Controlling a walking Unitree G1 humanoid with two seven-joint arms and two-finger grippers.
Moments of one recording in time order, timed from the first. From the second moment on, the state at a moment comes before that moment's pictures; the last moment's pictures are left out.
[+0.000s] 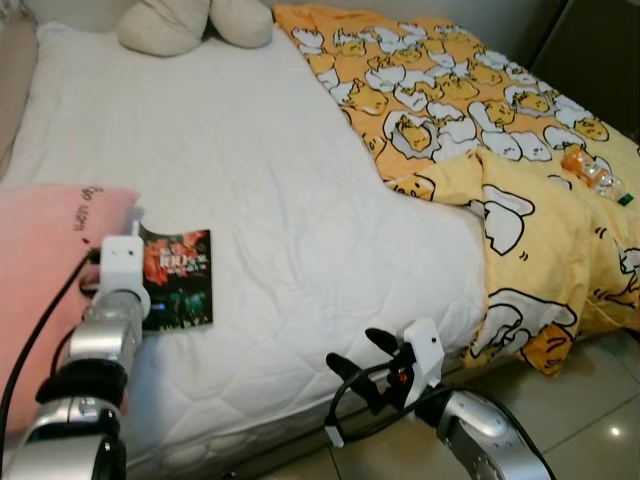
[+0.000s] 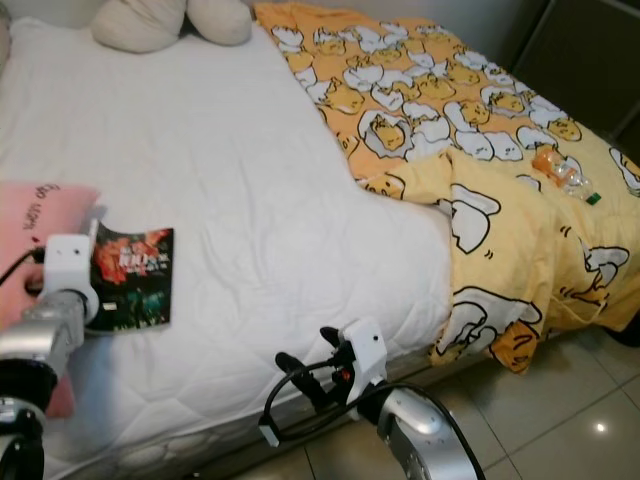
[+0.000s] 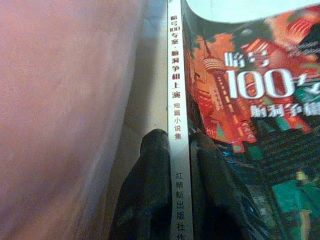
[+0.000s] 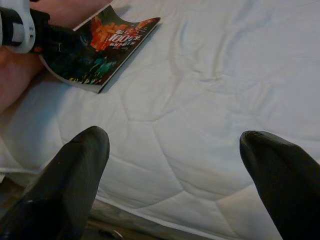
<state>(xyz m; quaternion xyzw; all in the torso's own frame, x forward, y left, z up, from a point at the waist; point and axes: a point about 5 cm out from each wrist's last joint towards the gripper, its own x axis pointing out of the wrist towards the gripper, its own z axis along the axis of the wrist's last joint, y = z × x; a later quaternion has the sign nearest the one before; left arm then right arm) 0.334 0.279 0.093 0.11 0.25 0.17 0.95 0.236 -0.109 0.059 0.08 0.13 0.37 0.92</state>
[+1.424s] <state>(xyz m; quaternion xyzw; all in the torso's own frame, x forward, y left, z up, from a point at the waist) 0.310 0.159 0.136 0.08 0.01 -0.02 1.00 0.270 -0.152 0.080 0.09 0.05 0.19 0.98</state>
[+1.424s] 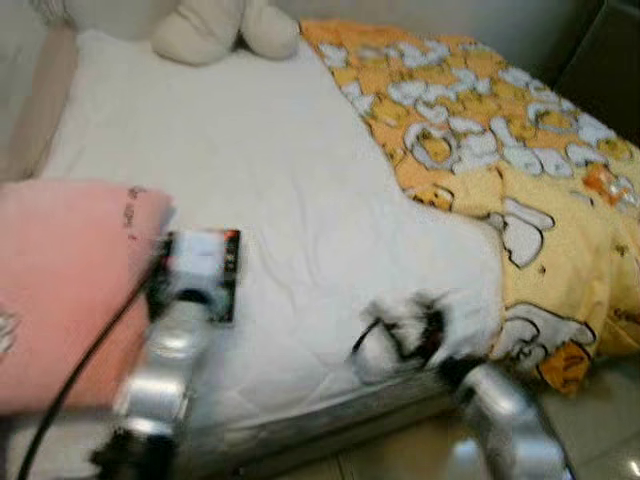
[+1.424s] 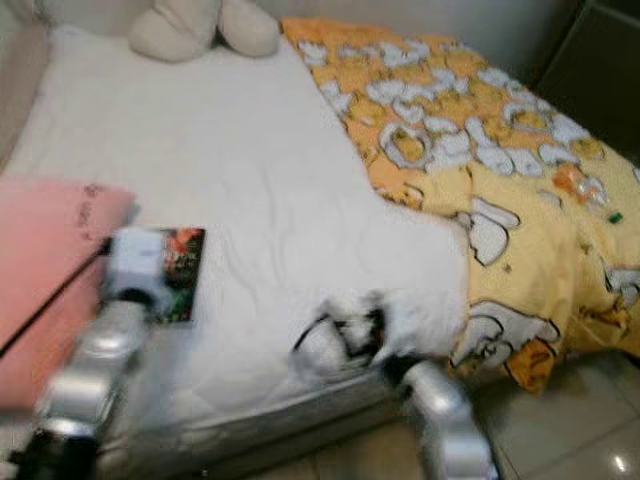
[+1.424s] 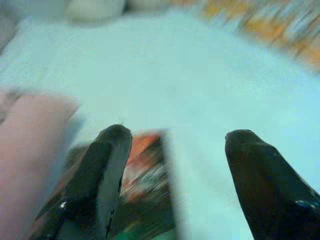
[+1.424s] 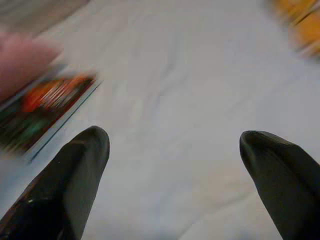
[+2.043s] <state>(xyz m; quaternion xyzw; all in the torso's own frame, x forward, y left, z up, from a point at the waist) 0.298 0.159 0.052 0.00 0.15 0.04 0.99 0.277 -0.164 0.056 0.06 0.08 0.09 0.99</state>
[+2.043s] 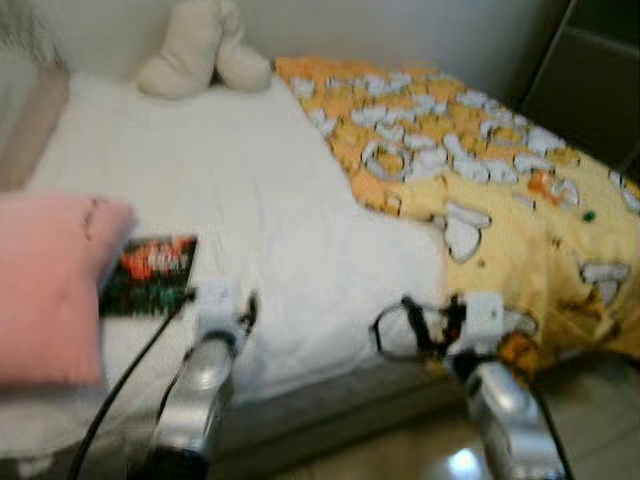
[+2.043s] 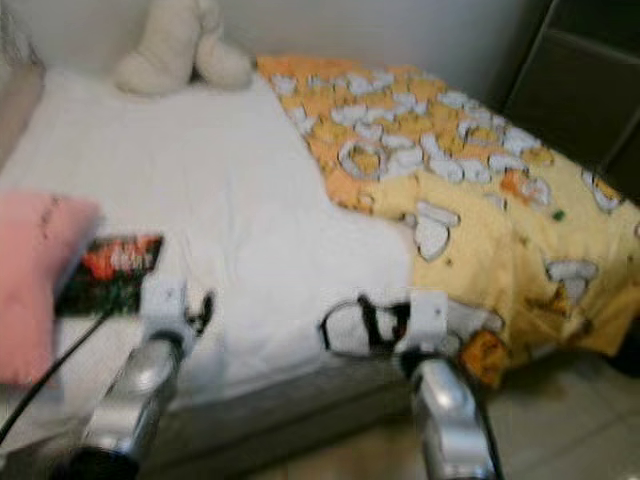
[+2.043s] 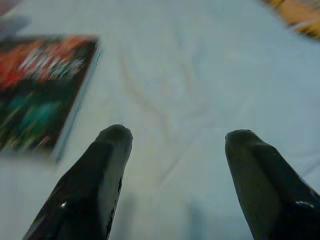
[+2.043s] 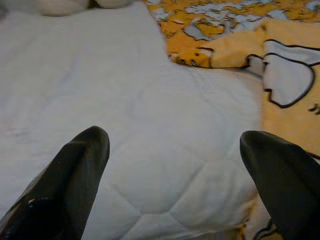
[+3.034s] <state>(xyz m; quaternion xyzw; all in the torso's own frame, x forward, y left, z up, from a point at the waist) 0.319 0.172 0.081 0.02 0.06 0.06 1.00 0.286 -0.140 0.059 0.04 0.04 0.15 0.99</state>
